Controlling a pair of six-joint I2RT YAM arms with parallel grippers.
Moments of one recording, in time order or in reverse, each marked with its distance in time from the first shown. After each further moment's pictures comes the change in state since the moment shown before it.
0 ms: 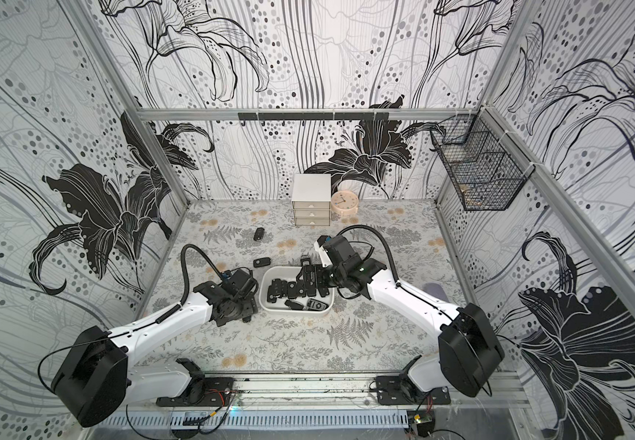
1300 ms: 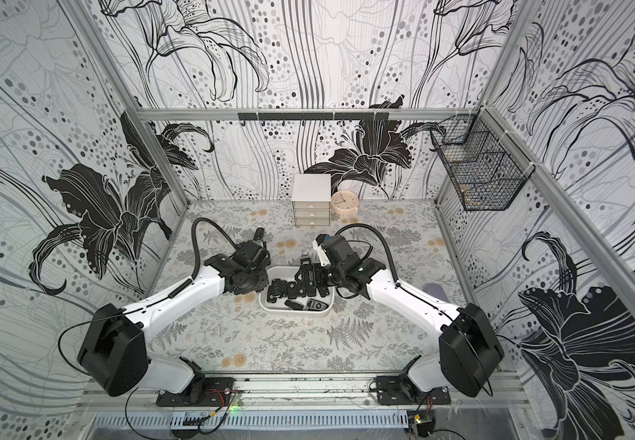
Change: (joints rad) left arm -0.008 0.225 0.400 -0.016 0.037 0.083; right arm 0.015 -0.008 -0.002 0.000 0.027 0.001
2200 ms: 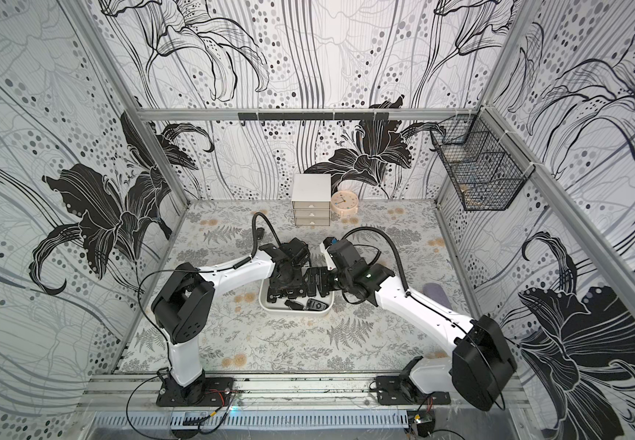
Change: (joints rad) left arm -0.099 0.417 0.274 -0.020 0.061 0.048; right arm 0.000 -0.087 -0.055 -0.024 0.063 0.000
